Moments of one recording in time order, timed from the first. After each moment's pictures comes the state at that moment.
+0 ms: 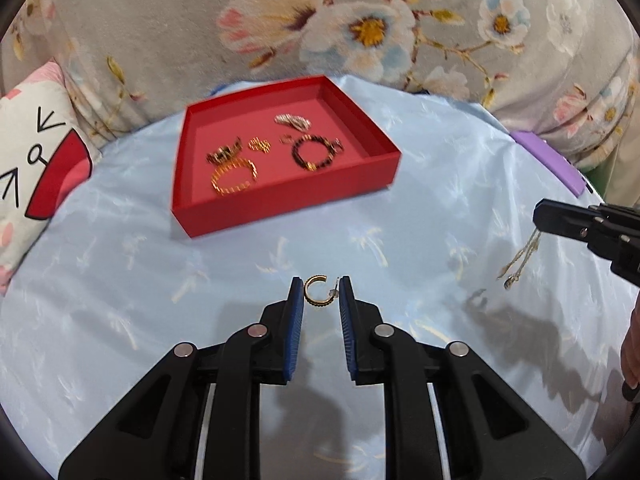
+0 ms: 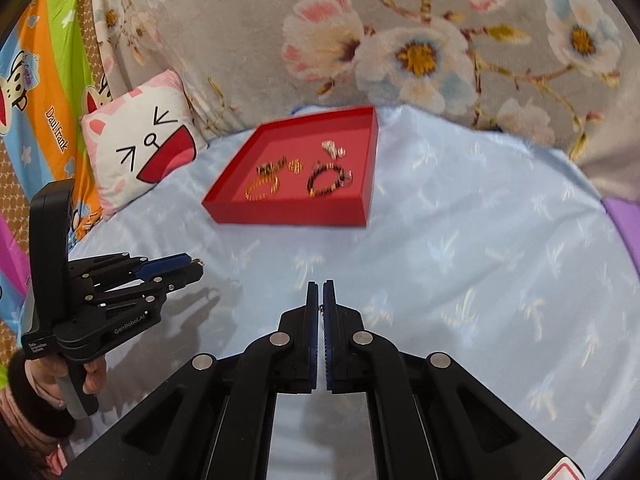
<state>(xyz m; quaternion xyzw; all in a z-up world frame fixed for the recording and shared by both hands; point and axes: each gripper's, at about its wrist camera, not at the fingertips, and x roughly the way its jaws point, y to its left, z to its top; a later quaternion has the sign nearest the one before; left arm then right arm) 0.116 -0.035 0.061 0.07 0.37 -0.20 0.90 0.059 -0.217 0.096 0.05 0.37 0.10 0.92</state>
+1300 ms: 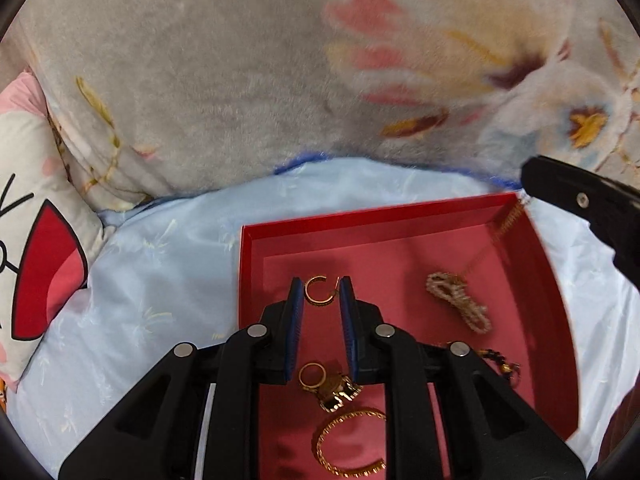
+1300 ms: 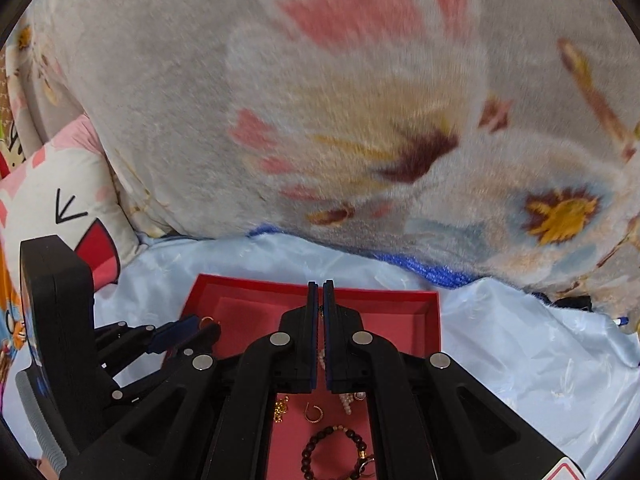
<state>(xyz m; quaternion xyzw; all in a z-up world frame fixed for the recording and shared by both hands) 0.414 -0.019 0.073 0.04 0.41 -0.08 0.91 0.391 -0.143 0.121 0.02 0.37 0.05 0.93</state>
